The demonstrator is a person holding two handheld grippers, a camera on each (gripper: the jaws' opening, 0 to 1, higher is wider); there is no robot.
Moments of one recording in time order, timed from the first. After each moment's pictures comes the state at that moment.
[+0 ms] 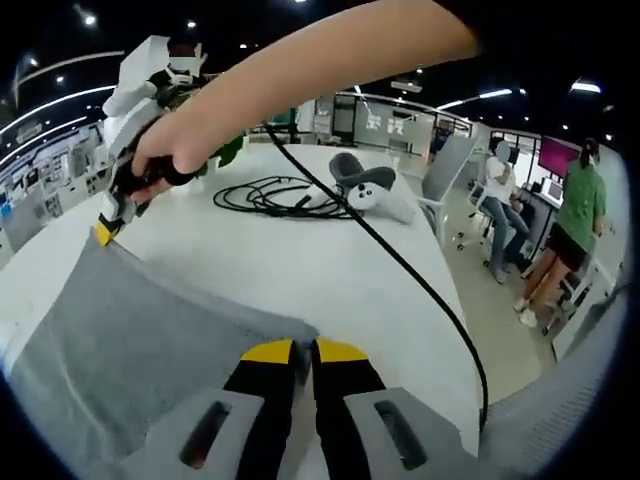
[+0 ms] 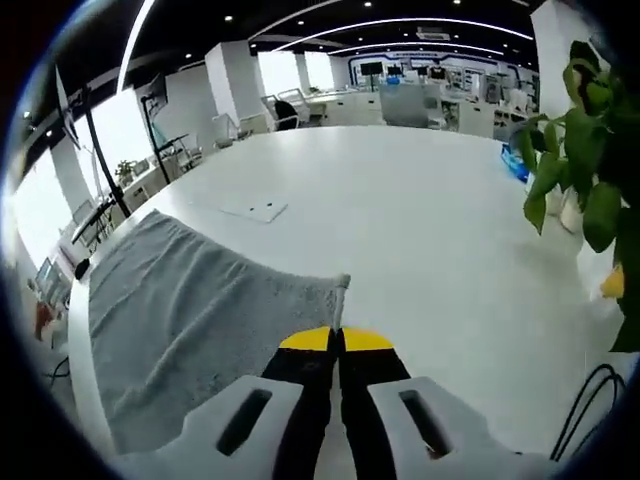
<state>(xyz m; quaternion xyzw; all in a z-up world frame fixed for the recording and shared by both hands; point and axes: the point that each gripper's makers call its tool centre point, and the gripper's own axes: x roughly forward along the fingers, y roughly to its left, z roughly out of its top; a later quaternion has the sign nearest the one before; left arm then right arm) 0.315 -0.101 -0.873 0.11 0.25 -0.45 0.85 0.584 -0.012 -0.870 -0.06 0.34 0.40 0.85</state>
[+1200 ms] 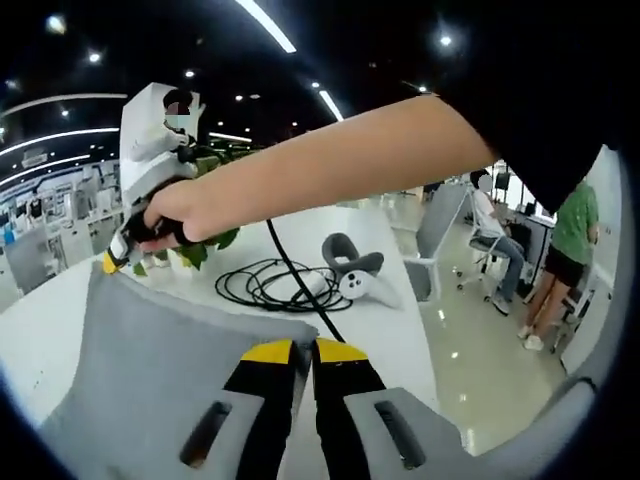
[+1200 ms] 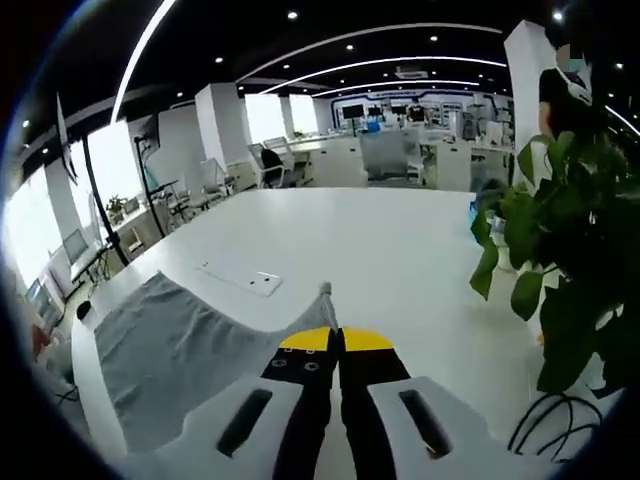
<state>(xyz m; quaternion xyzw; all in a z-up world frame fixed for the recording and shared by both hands) 0.324 -0.126 -0.758 0.08 0.13 -0.46 0.88 0.594 -0.031 -0.760 -0.03 0.25 0.37 0.90</state>
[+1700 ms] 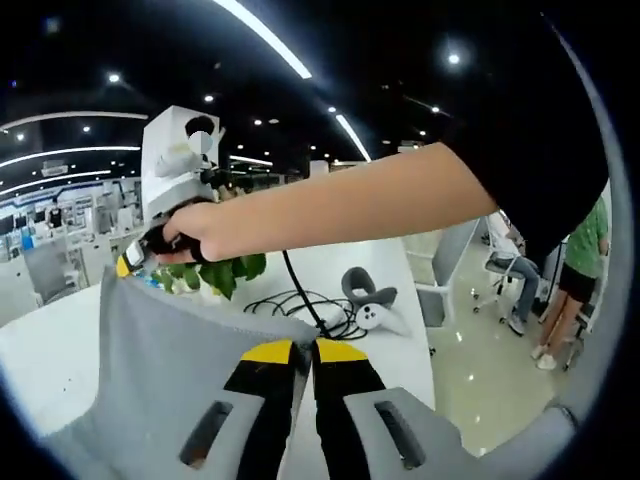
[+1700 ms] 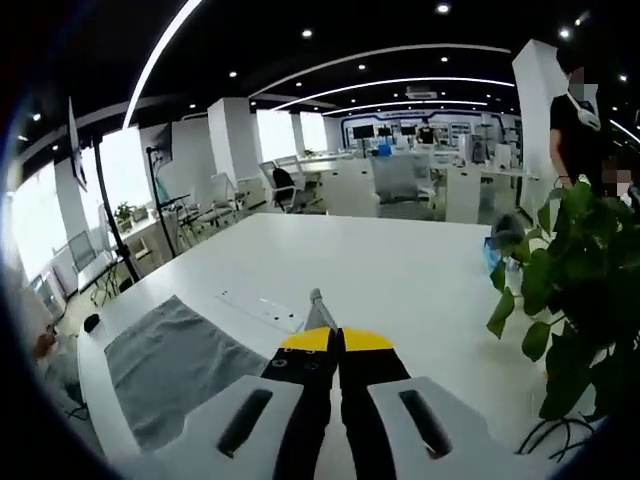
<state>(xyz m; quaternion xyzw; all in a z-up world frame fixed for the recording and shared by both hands) 0.317 -0.081 -0.703 0.05 0.09 -0.42 0.90 0.581 0.014 -0.703 -0.03 0.21 0.39 0.90</state>
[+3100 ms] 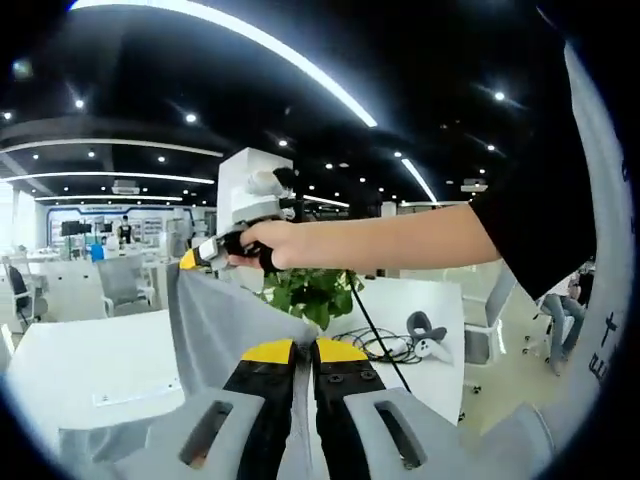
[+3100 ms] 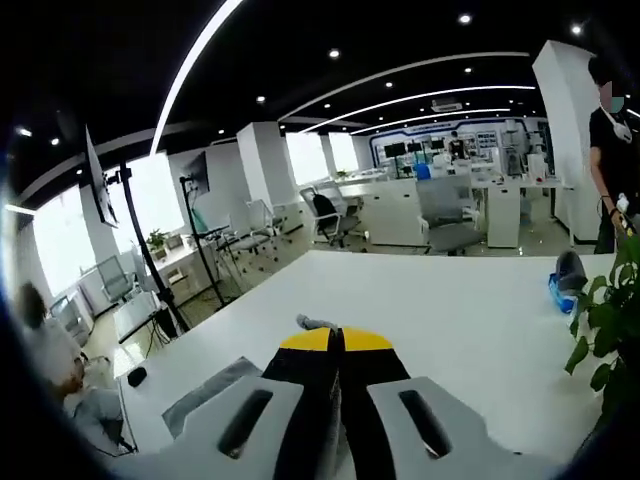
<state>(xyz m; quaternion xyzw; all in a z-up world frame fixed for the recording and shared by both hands) 0.263 0.111 -0.609 0.01 0.02 -0.27 0.96 0.521 0.186 -0.594 0.02 0.18 0.46 0.87</state>
